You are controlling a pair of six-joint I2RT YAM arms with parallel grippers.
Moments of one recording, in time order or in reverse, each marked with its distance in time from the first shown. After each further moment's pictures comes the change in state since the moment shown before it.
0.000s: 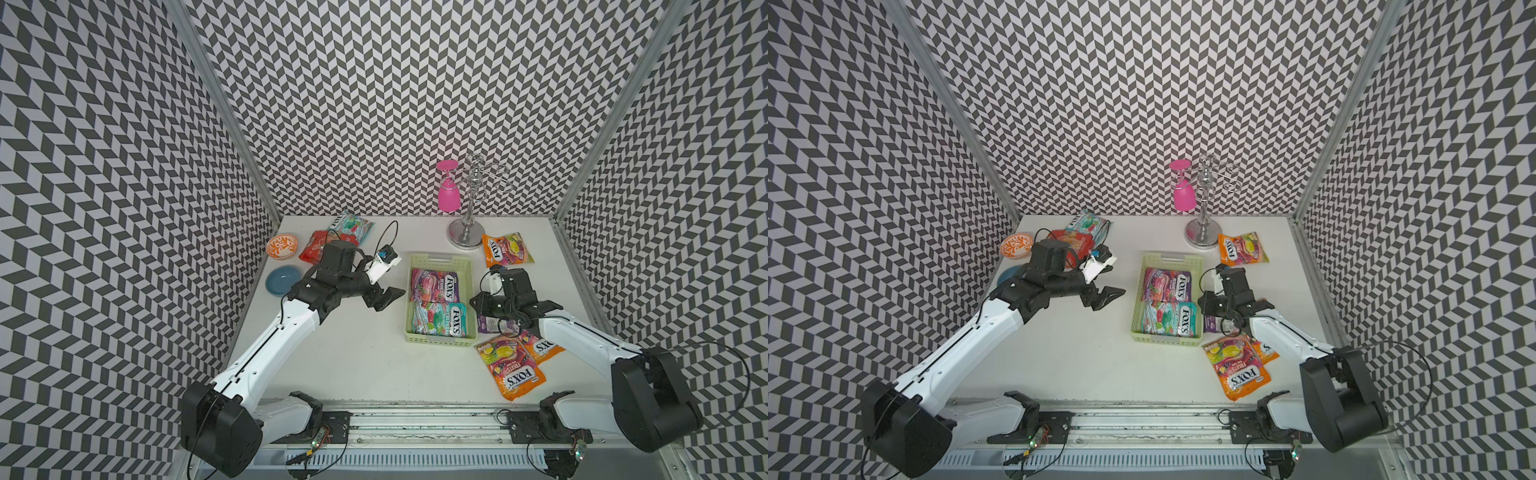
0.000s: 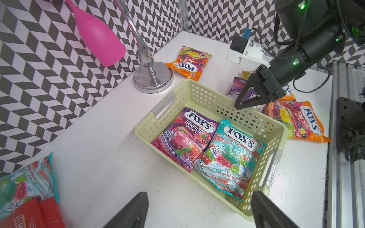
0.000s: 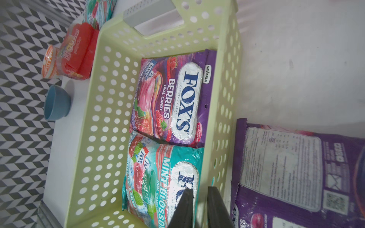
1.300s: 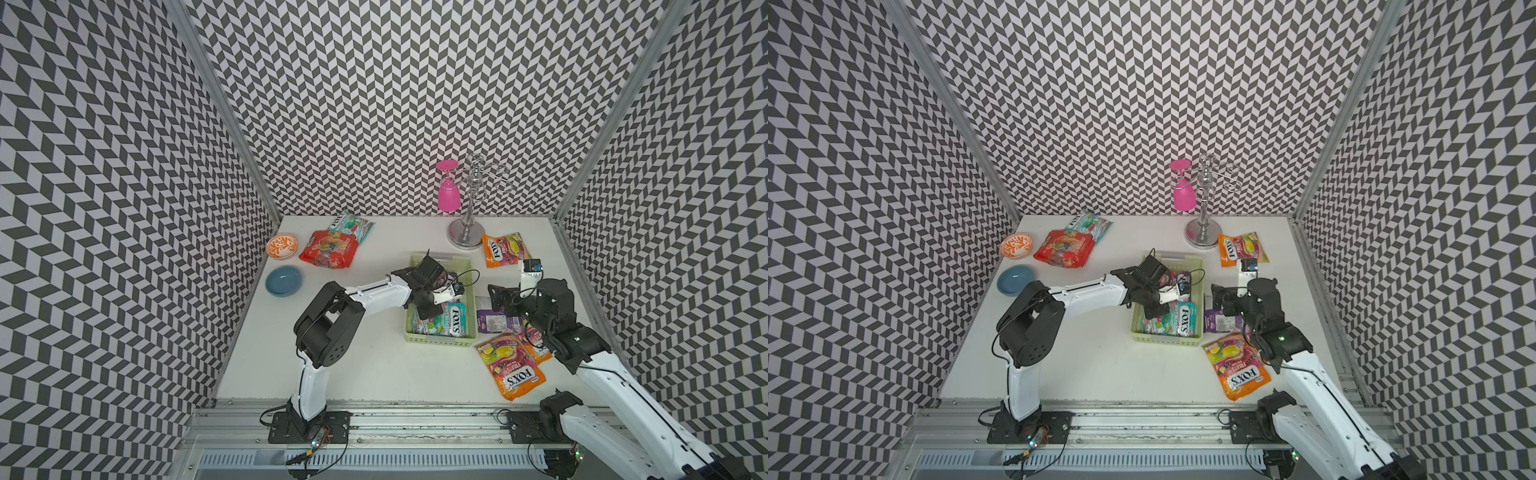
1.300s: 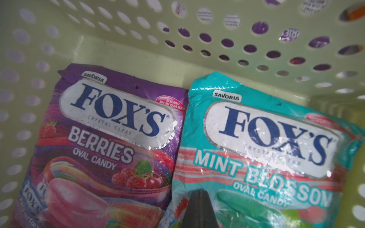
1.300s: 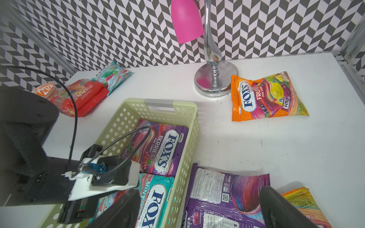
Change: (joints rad) left arm -0.381 0.785 0.332 0.004 -0.349 0.159; right arm -0.032 -0.500 -0.068 -0.084 0.311 -0.261
